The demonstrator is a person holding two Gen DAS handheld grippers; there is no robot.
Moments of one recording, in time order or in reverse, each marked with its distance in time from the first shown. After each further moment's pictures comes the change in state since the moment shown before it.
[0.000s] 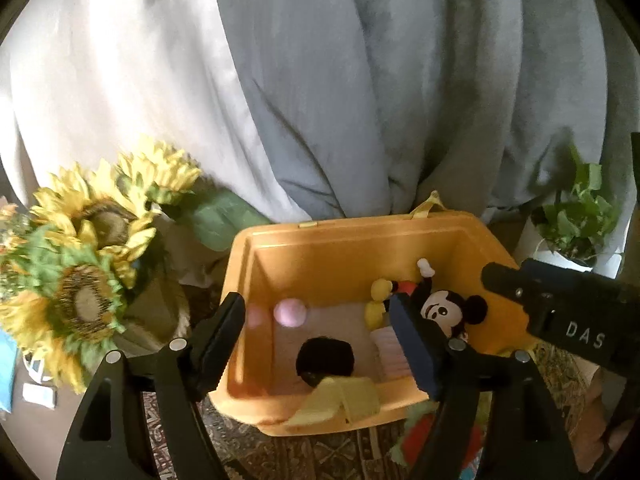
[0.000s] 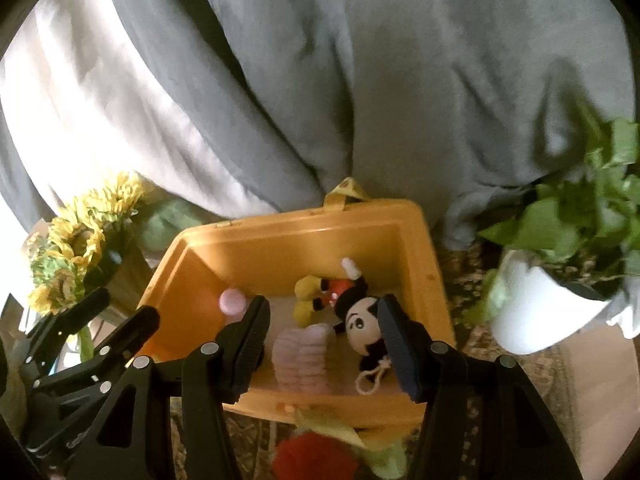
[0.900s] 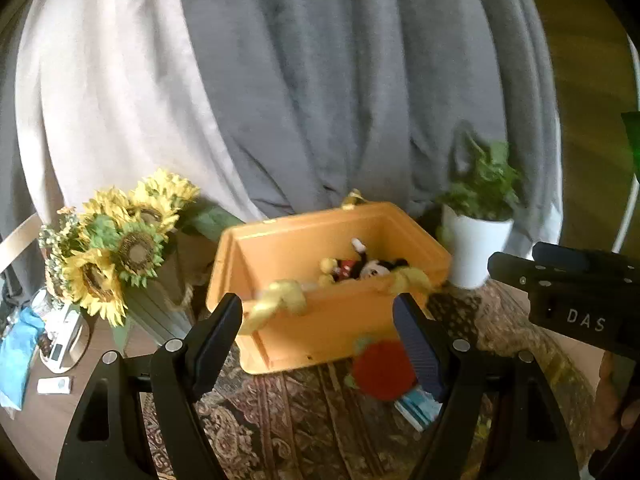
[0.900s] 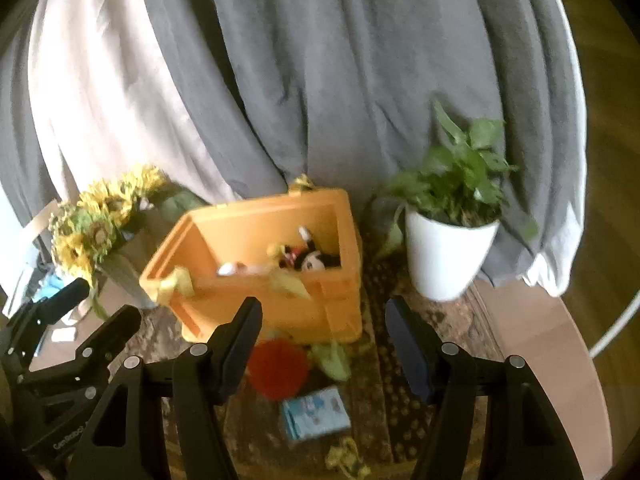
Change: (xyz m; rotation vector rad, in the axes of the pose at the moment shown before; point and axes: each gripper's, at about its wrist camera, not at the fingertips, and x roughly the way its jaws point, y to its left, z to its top) left arm -0.129 -0.042 -0.072 0.111 -0.120 -0.072; right arm -0.138 -0.001 -0.094 -0.013 -0.111 -0.140
